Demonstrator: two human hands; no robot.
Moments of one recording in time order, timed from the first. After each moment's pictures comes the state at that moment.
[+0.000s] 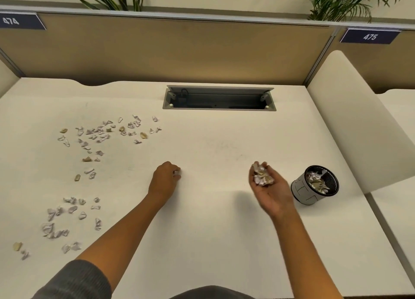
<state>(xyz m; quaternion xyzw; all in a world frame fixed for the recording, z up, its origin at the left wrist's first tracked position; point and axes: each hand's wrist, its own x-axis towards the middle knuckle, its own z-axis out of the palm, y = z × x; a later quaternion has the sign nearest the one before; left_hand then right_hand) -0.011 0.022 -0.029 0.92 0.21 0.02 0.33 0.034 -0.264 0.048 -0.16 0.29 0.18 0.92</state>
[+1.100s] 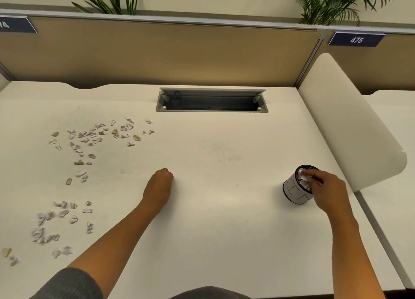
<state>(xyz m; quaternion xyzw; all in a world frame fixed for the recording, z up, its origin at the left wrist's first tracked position) -0.019 0.014 -0.034 0.98 0.14 -0.01 0.17 0.057 -0.414 0.050 -0.93 0.08 -0.02 0.35</state>
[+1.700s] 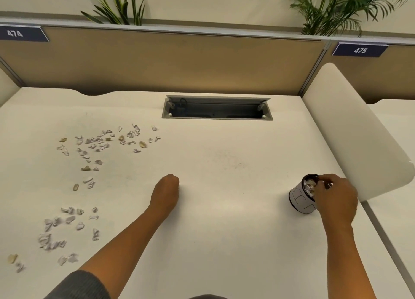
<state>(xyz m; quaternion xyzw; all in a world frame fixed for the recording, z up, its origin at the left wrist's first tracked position) -0.016 0.012 -0.025 0.97 0.16 -0.03 0.16 0.056 -0.386 0.056 -0.94 0.16 -0.16 0.27</state>
